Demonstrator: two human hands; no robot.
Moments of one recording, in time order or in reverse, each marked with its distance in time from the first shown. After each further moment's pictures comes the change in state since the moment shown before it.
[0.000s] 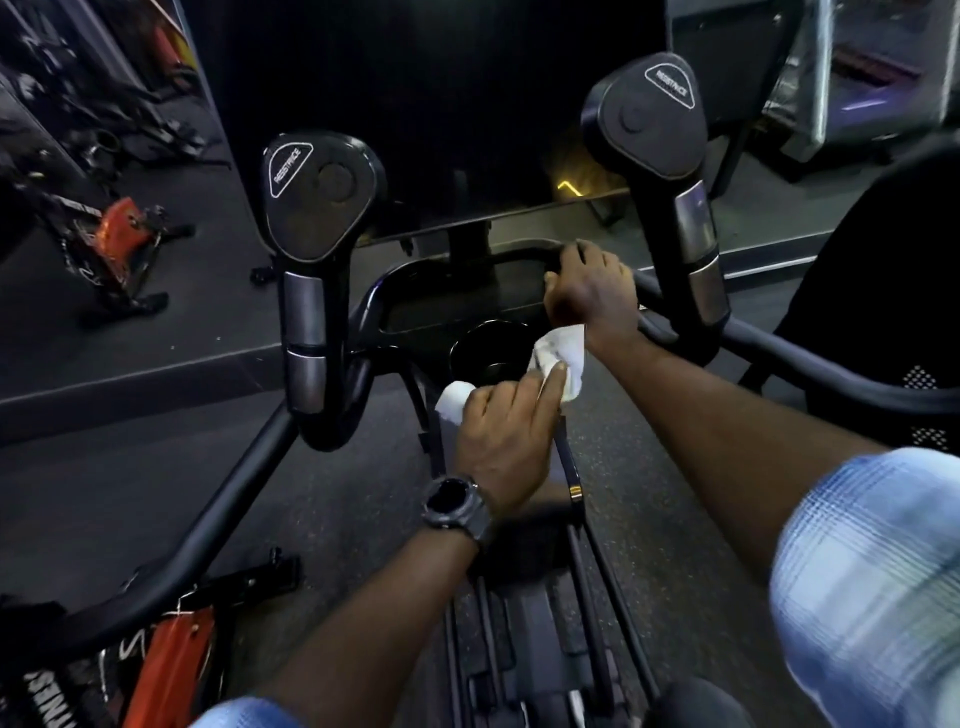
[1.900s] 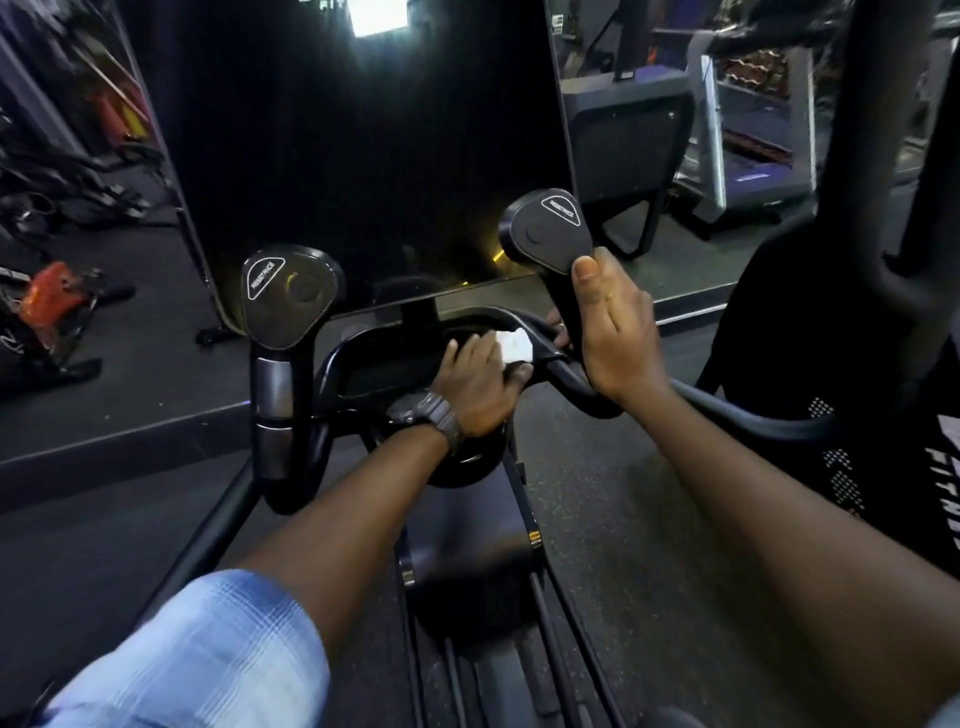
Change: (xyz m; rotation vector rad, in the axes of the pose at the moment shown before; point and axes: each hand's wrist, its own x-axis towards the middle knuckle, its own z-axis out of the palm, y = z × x) left_hand 0.117 -0.031 0.024 -0.233 -0.569 -0.173; right_hand -0.041 0.009 -0.139 0.671 0.244 -0.073
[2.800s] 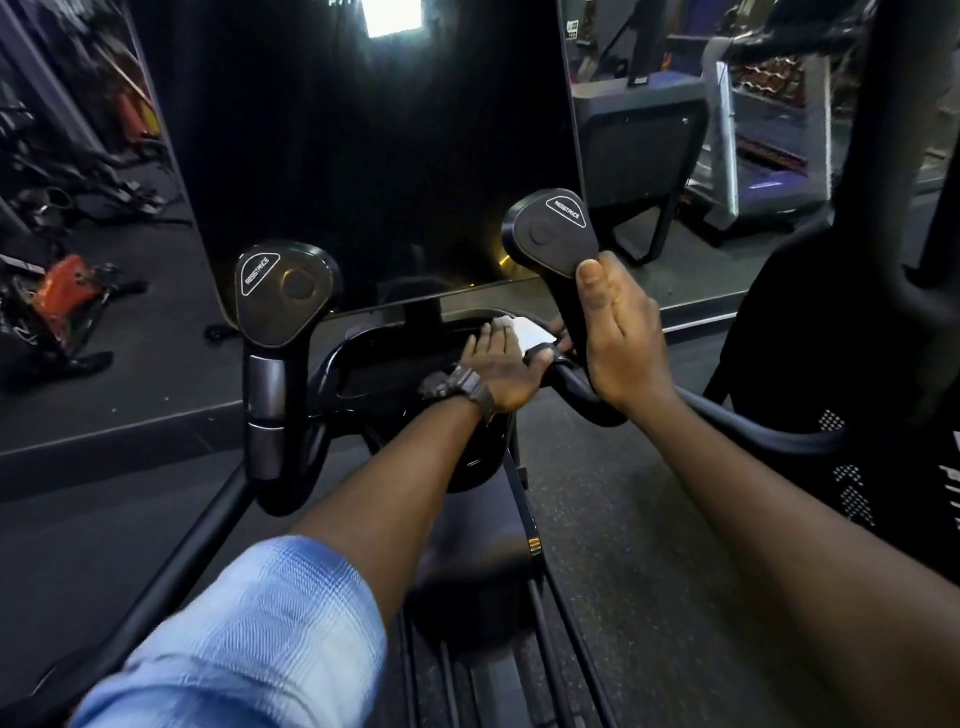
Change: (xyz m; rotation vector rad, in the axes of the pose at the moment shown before) left_hand 0.034 0.025 -0.004 -0.079 -0.193 -0.144; right_hand -0.001 -0.001 -0.002 0.077 -0.023 -0.021
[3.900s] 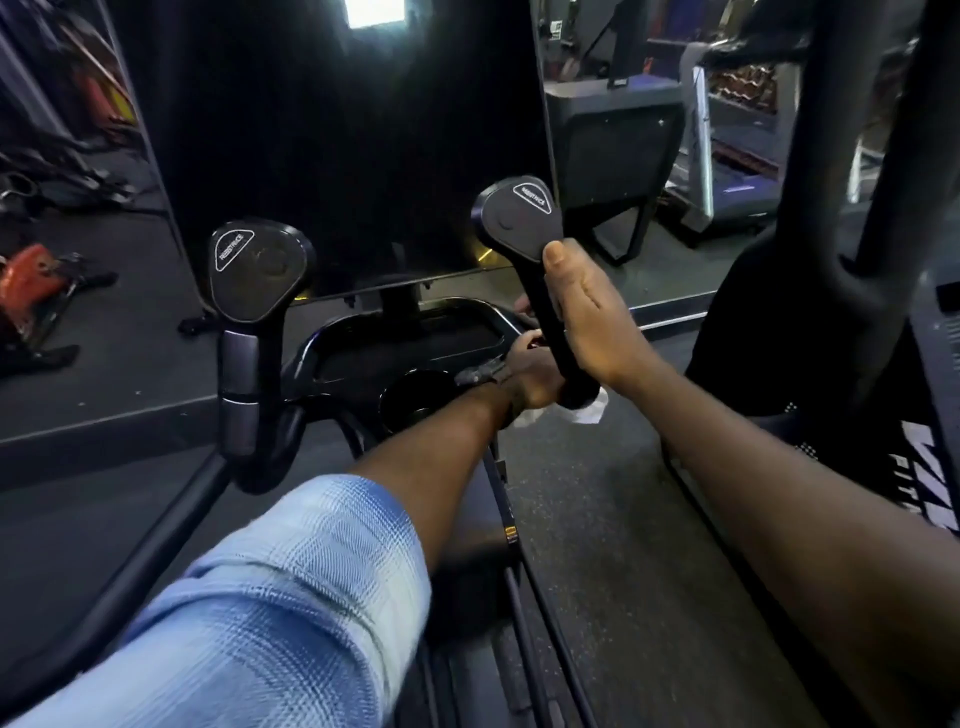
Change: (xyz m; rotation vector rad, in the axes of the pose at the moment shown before) left_hand -0.012 0.049 0.021 -0.452 0.016 0.344; right_hand 0.005 0.000 -0.017 0.098 -0.262 0.146
